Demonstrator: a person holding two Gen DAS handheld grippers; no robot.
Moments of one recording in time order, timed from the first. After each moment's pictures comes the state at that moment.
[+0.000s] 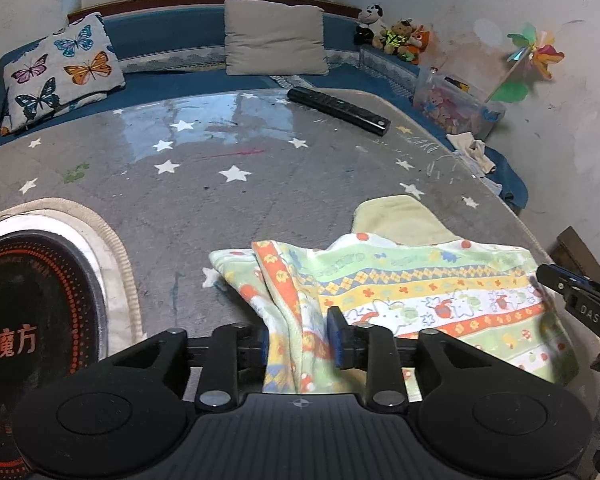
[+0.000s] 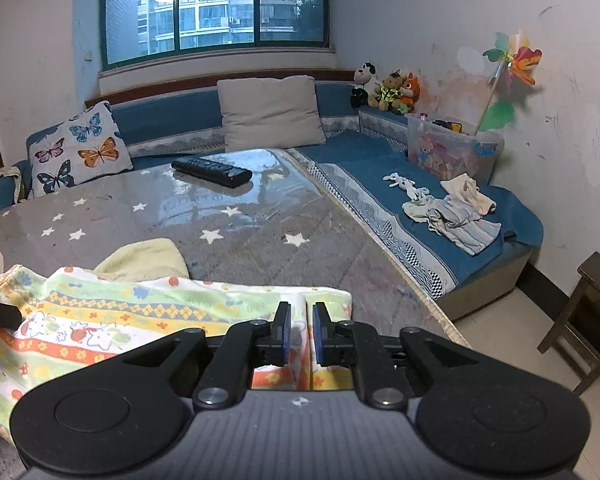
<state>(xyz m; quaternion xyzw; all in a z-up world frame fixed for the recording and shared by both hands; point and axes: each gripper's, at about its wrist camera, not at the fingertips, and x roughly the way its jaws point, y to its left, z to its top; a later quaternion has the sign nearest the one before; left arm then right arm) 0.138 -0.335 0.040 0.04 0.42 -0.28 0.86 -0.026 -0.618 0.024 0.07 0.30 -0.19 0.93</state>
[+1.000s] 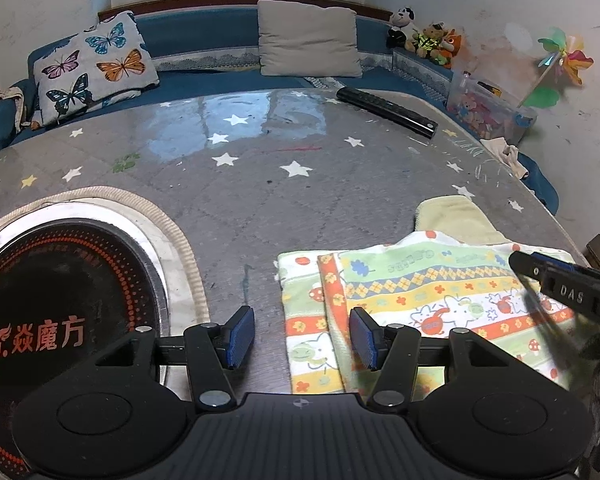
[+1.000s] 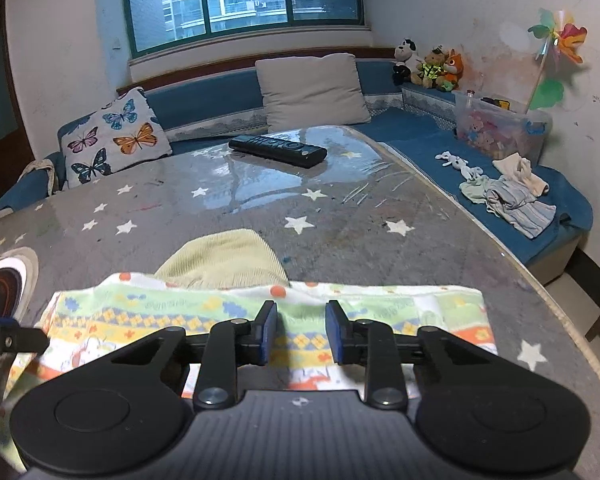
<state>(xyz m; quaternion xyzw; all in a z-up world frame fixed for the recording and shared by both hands) 0.151 -0.304 0.031 0.05 0.42 -0.23 0.87 0.032 -0.583 0.007 0.10 0.32 -0.14 0.93</state>
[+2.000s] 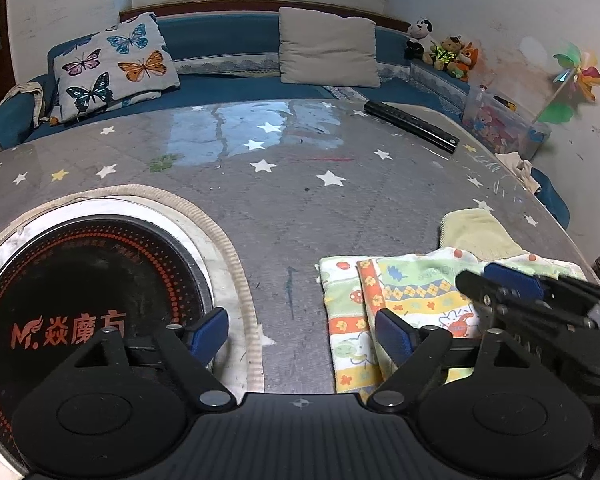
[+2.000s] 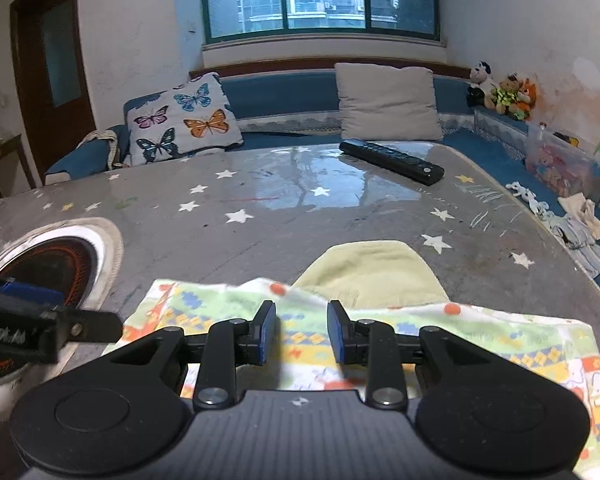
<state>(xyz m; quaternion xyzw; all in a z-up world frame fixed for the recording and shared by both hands) 0.150 -0.278 0.038 0.03 0.41 -0.21 0.89 0.049 -0.496 0.013 0.04 0.32 -0.04 0.95</state>
